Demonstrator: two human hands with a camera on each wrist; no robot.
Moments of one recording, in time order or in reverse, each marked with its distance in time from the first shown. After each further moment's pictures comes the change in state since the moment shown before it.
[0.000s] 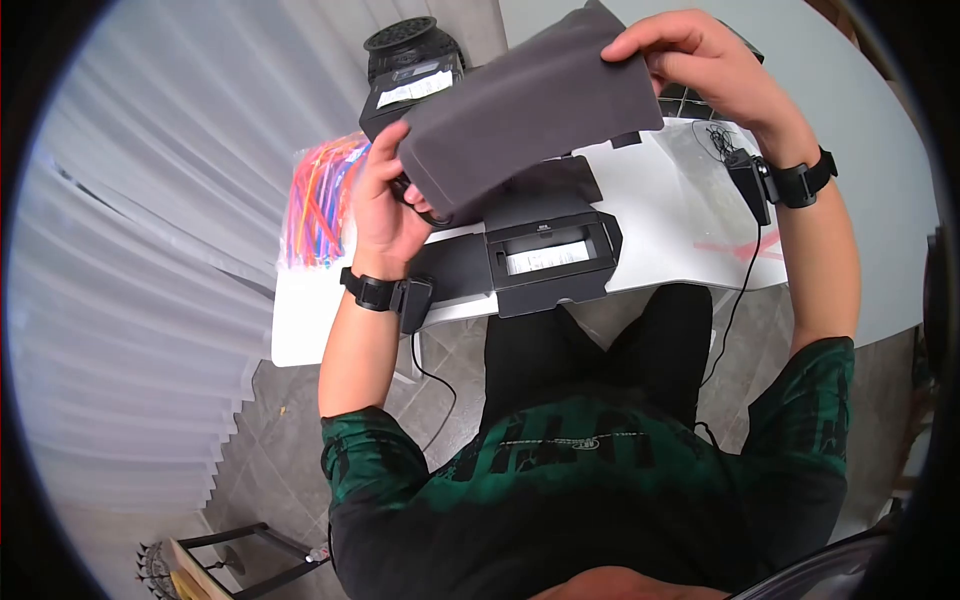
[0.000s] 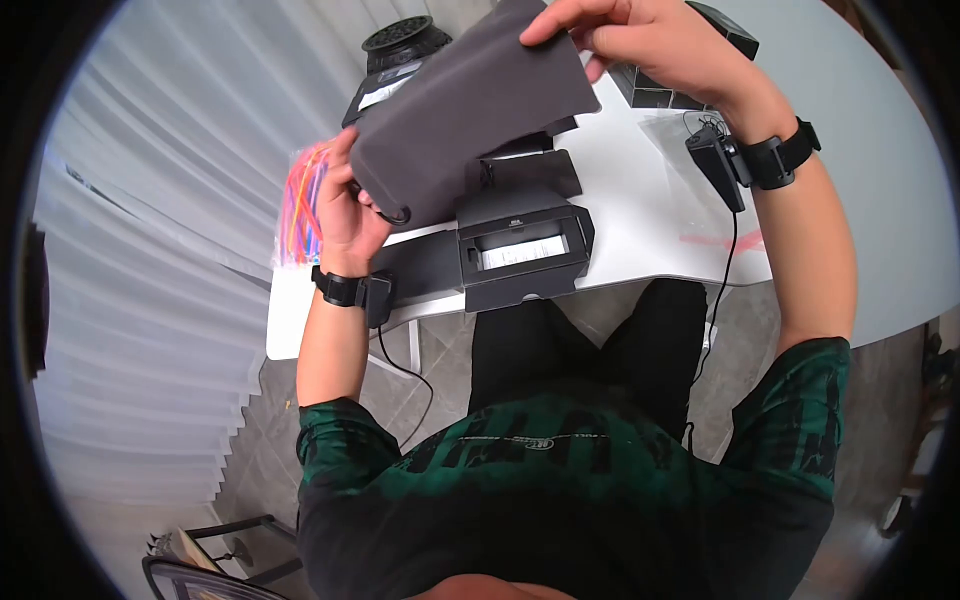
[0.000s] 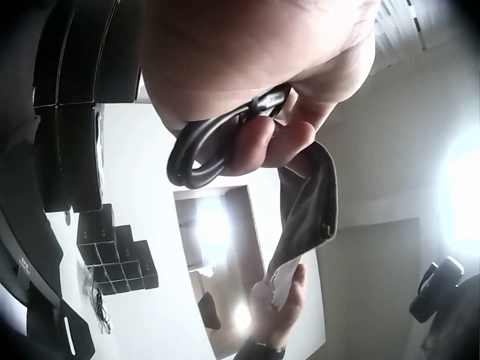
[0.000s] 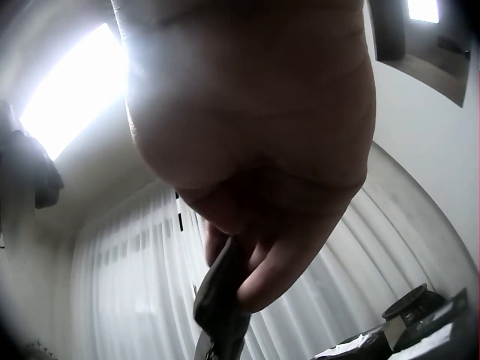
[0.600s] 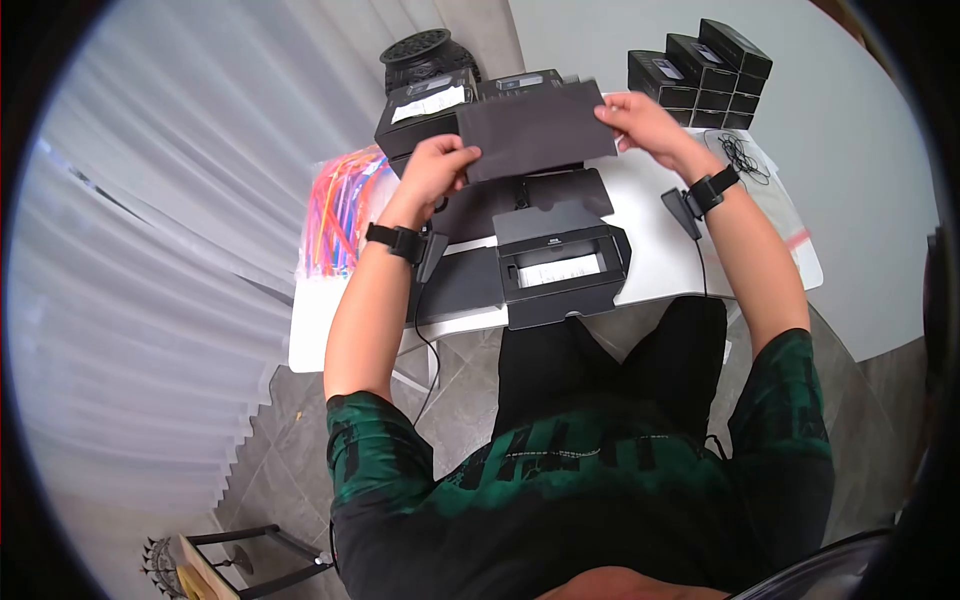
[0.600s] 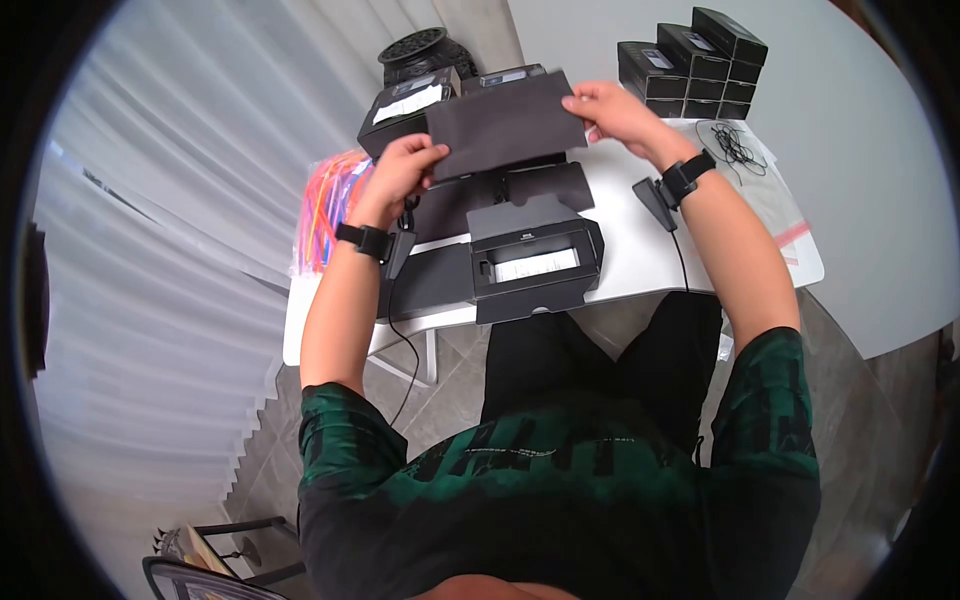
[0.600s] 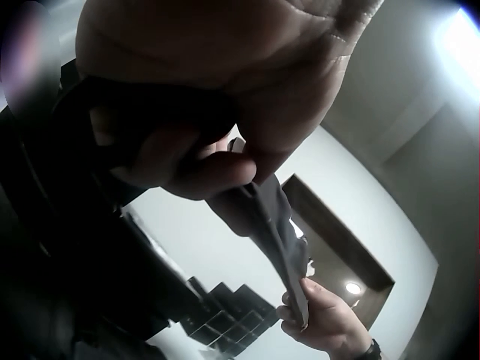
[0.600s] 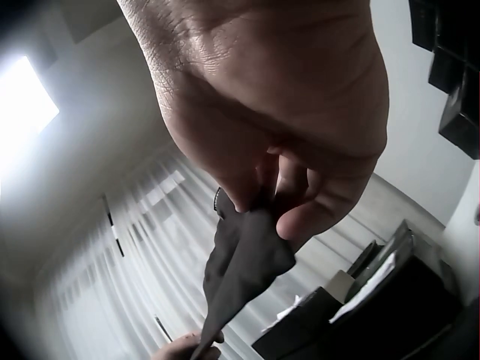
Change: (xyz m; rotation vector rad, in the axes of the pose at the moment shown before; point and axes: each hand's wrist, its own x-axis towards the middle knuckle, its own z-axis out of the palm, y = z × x) left_hand 0.087 -0.010 -0.030 1.020 0.093 -0.259; right_hand 0.049 0.198 0.025 0.227 0.150 0.290
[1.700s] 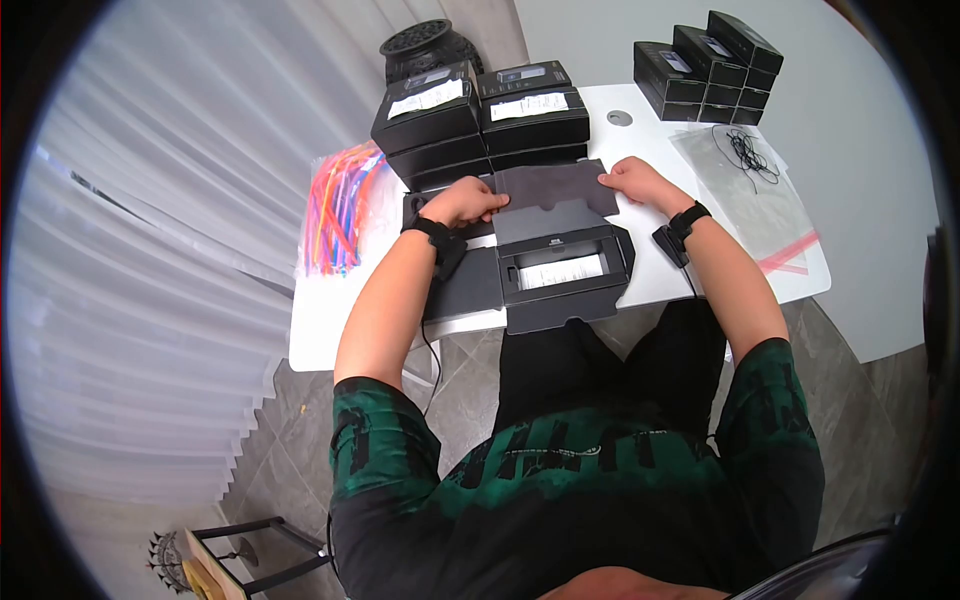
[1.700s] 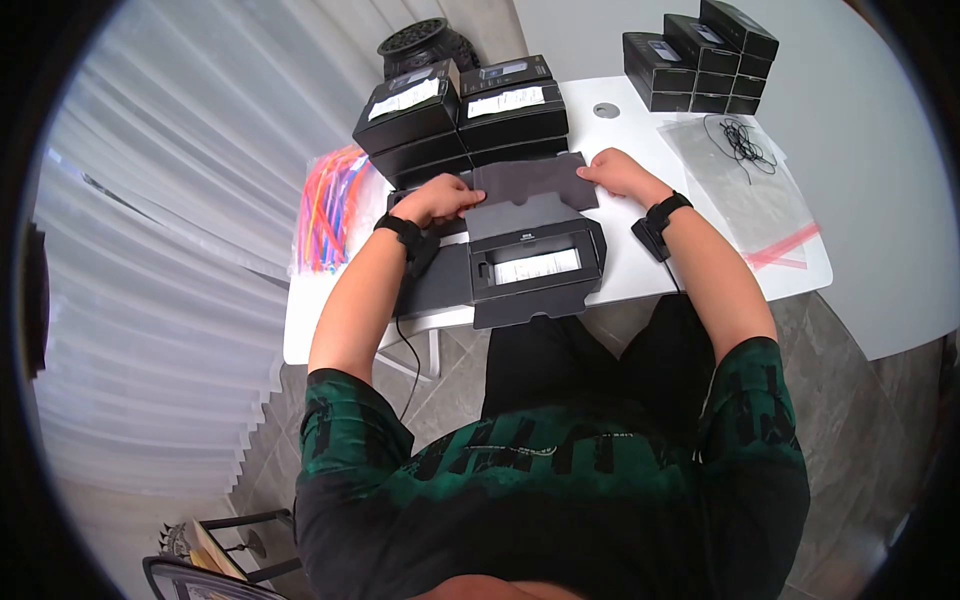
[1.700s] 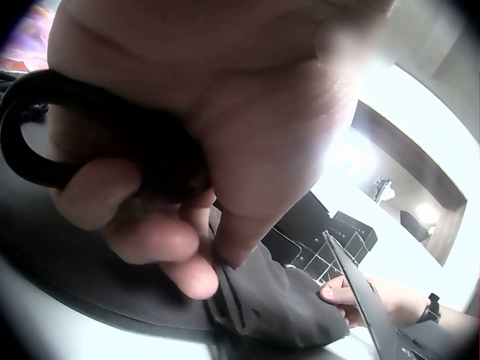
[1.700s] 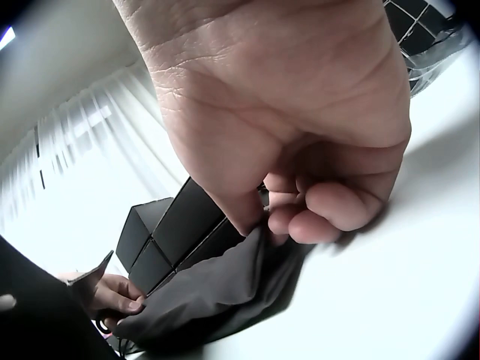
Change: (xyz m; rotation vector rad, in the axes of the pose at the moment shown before) left_hand 0.039 -0.074 0.018 0.548 -0.299 -0.360; right_hand 0.004 0.128 0.019 -0.276 -0.027 0.334
